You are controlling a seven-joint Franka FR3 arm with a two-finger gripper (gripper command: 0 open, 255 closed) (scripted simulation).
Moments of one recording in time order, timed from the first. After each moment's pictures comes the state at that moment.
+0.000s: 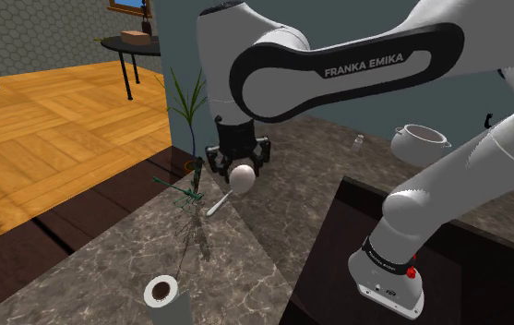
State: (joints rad) arm -0.32 -0.35 0.86 -2.14 0.15 1.76 1.10
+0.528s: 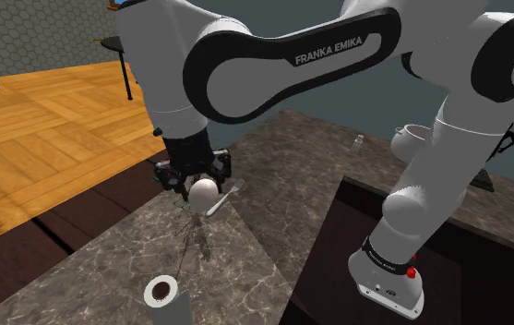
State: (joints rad) arm -0.32 0.10 1.12 -1.84 -0.15 1.71 1.48
